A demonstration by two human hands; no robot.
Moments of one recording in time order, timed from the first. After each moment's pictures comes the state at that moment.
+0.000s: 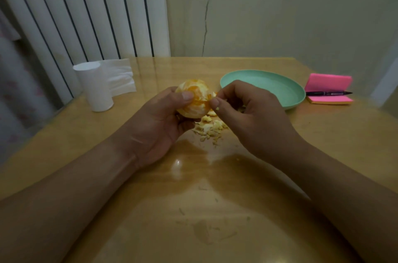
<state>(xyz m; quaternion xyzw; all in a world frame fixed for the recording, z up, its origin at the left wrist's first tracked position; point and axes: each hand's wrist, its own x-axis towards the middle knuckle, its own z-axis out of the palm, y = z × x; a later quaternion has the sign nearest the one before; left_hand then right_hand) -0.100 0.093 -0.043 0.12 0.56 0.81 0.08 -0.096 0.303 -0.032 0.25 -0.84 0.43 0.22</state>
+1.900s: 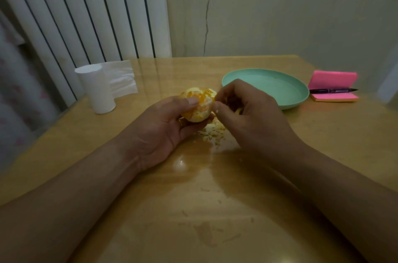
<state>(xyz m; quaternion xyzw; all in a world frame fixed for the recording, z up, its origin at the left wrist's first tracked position) -0.100 0.096 -0.045 0.07 0.53 0.84 0.12 -0.099 0.300 -0.038 0.22 -0.85 0.43 0.20</state>
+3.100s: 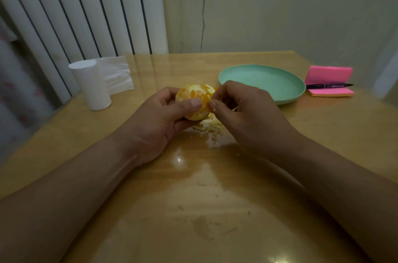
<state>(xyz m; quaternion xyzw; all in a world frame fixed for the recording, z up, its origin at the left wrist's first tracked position) -0.096 0.099 -0.043 0.07 0.60 0.80 0.06 -0.104 0.305 -0.040 0.25 -0.87 0.38 0.20</state>
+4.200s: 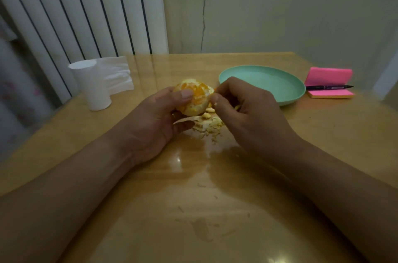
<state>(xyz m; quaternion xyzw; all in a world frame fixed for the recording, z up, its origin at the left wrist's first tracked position) -0.105 0.090 -0.047 0.09 0.60 0.79 0.09 -0.098 0.303 -0.039 0.25 -0.85 0.40 0.23</state>
